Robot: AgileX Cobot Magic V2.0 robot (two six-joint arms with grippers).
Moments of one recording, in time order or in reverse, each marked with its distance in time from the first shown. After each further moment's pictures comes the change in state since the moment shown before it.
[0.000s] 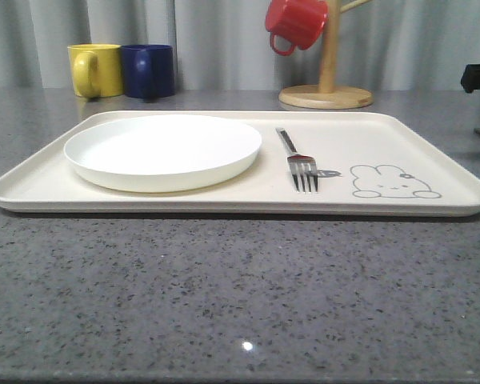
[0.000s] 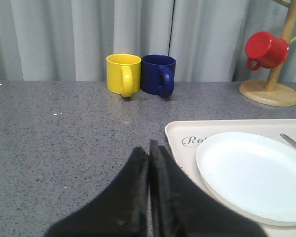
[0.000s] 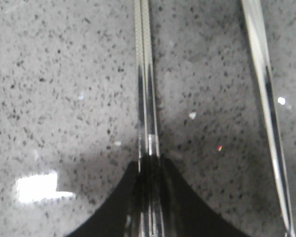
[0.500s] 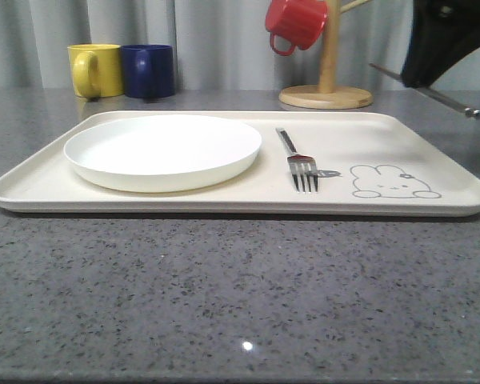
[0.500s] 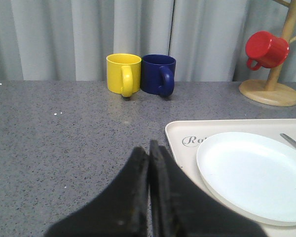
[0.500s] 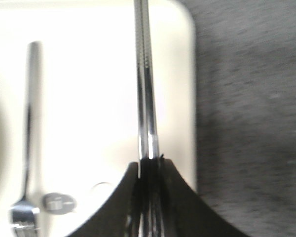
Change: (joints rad) left arm 0.000 0.000 0.000 0.000 0.000 0.000; right arm 0.306 -0.108 -0.111 0.047 0.068 0.143
